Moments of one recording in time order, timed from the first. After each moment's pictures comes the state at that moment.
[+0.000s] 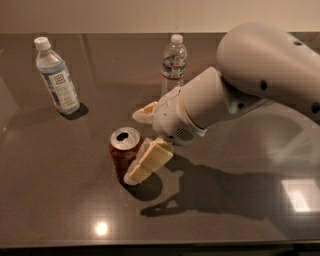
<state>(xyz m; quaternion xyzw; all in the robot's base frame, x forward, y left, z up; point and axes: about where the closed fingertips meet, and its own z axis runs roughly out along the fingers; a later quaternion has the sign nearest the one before) 0.419 0.048 0.891 -0.65 0.65 0.25 0.31</state>
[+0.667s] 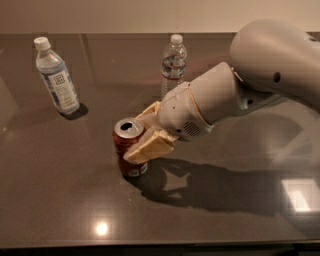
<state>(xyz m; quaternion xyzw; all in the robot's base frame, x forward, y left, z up) 0.419 0.044 0.905 -0.64 0.64 0.29 0.32</state>
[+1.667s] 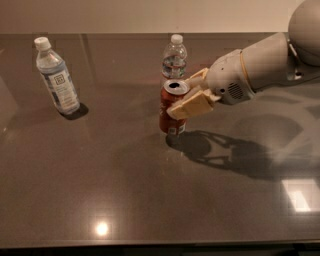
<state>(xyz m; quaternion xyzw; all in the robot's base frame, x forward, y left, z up) 0.510 -0.051 0.934 -0.55 0.71 0.24 0.38</state>
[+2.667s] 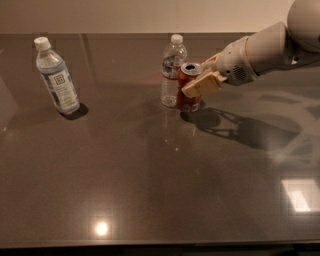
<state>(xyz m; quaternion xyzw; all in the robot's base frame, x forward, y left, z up) 0.594 -0.094 0.929 -0.50 0.74 0.19 0.40</state>
